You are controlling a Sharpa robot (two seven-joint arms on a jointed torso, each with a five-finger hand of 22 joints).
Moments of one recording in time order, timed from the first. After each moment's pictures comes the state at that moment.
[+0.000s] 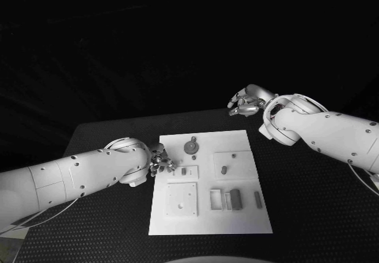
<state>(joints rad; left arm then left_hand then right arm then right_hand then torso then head) 1.20 -0.64 -0.16 1.34 -1.07 -0.04 -0.49 0.90 0.06 0.59 -0.12 0.05 1.13 0.02 0.21 0.88 1.17 -0.06 1.01 0.75 1.05 -0.14 1.48 0.60 0.01 1.26 -0.24 0.51 1.31 1.29 -0.74 0.00 1.32 -1.18 -0.34 -0.21 1.08 -0.15 0.71 -0.29 0.08 0.95 0.13 0.25 0.52 1.00 0.02 1.20 0.80 1.07 -0.08 1.39 0.92 0.26 1.00 0.06 0.82 1.31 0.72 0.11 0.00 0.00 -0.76</state>
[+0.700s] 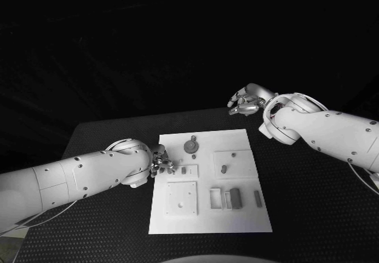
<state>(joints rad) 1.19 -0.62 -0.17 1.33 -1.10 -0.04 -0.50 0.90 0.05 0.59 -0.11 0.04 1.14 0.02 0.21 0.88 1.18 -0.06 1.02 0.76 1.06 -0.15 1.49 0.61 0.01 1.27 -0.25 0.53 1.31 1.29 -0.74 0.00 1.32 -1.18 -0.33 -0.21 1.08 -0.15 0.71 -0.29 0.08 0.95 0.13 0.25 0.52 1.00 0.02 1.20 0.80 1.07 -0.08 1.39 0.91 0.26 1.00 0.06 0.82 1.31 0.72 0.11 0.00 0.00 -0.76</state>
